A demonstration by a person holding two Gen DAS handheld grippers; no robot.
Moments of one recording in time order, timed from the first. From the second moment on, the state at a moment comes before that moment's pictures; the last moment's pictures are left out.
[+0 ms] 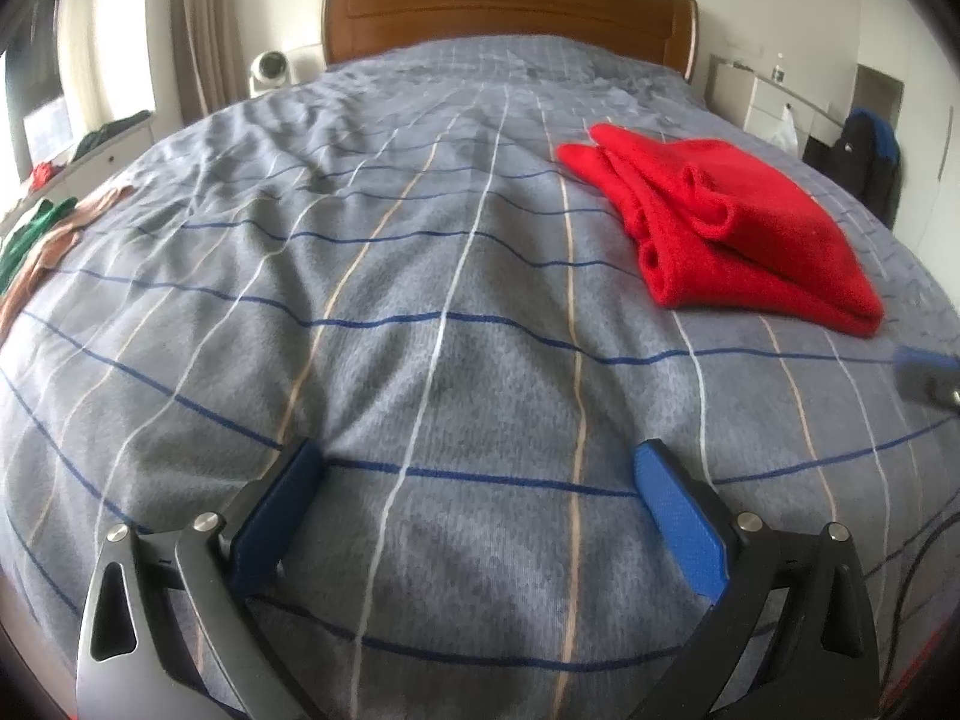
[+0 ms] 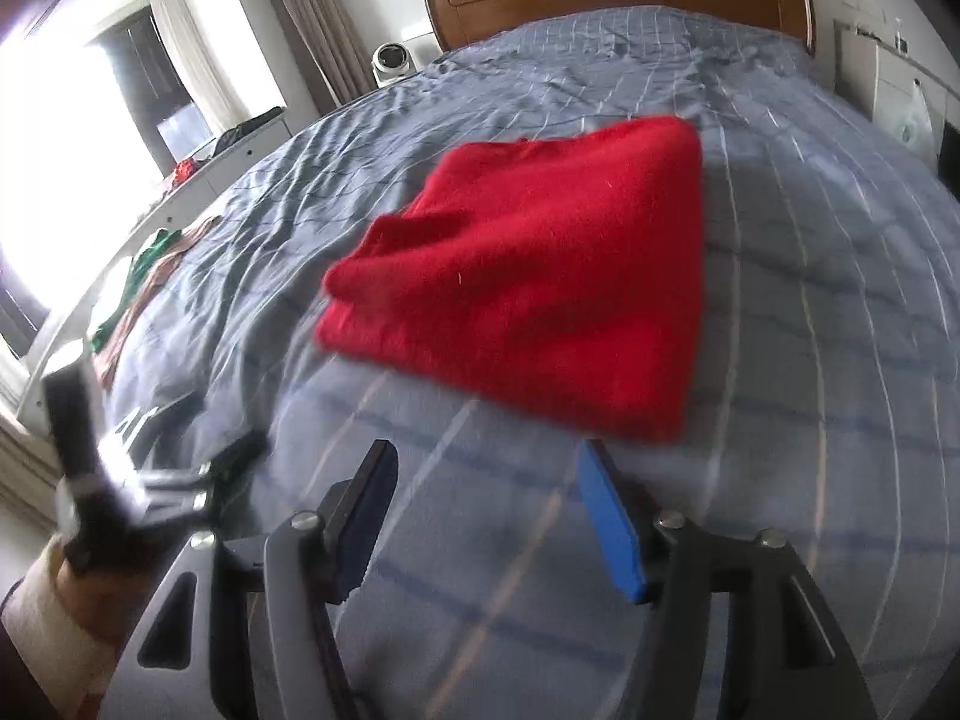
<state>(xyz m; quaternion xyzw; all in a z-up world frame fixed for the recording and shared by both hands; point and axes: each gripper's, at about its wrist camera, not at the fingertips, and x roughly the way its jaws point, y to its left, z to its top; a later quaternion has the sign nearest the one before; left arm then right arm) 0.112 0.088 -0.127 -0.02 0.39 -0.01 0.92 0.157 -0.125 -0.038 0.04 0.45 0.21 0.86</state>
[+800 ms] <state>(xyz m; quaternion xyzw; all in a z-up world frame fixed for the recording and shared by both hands) 0.315 0.042 -0.106 -0.12 0.53 -0.14 0.83 0.327 -0.188 -0.065 0.28 0.48 0.19 0.81</state>
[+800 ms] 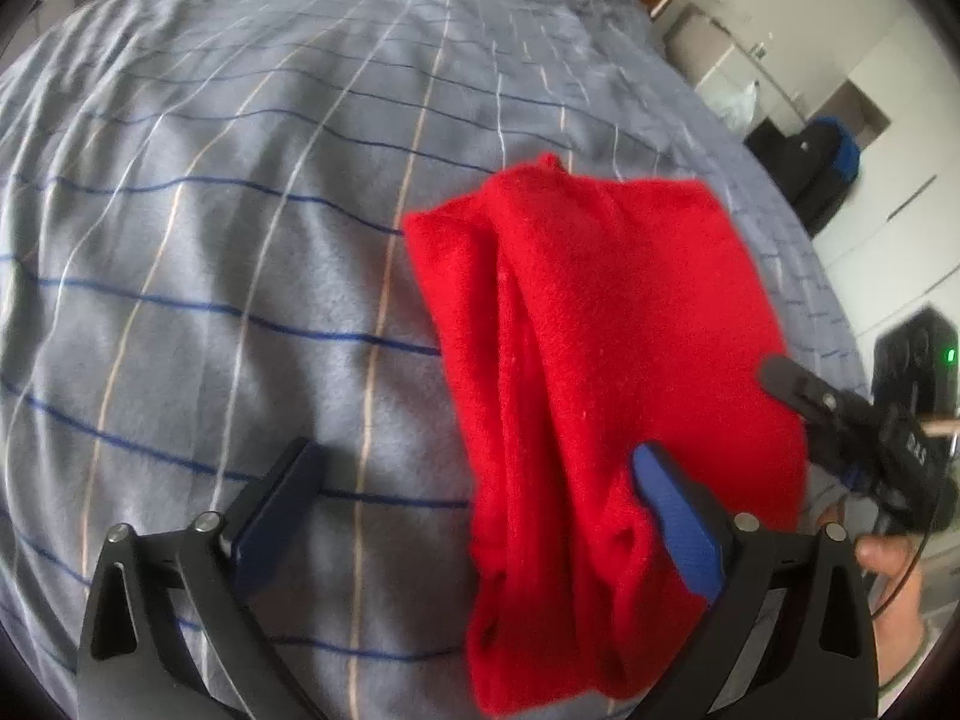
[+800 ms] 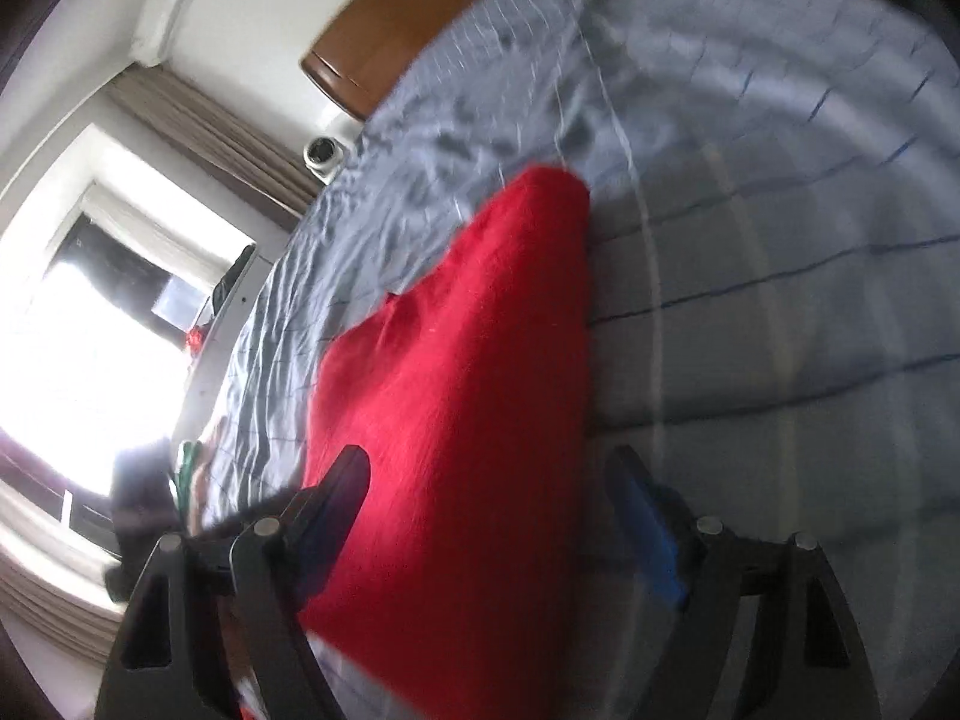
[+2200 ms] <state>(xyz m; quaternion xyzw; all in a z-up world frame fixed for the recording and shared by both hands) 0.133 0.020 0.002 0.03 0.35 0.03 0.94 0.130 -0.151 0.044 -0.05 0.37 0.11 0.92</state>
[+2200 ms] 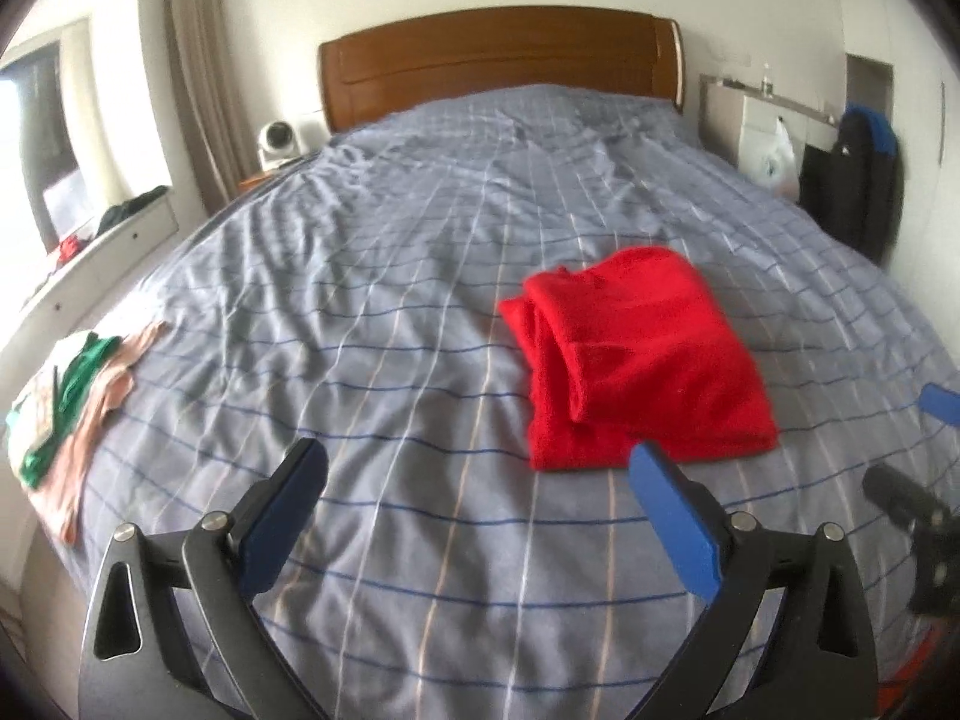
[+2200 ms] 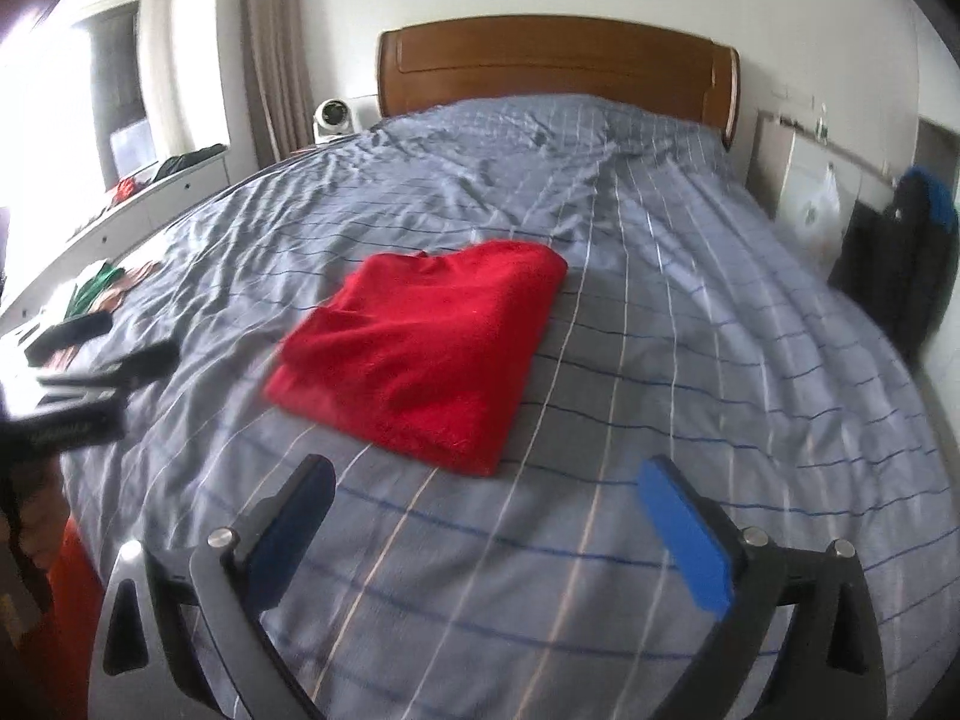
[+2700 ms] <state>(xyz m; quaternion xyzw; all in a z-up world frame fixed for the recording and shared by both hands) 0.044 -0.001 0.011 0.08 0.32 0.03 0.94 0.068 -0.163 0.034 -0.04 0.41 0.12 0.90</state>
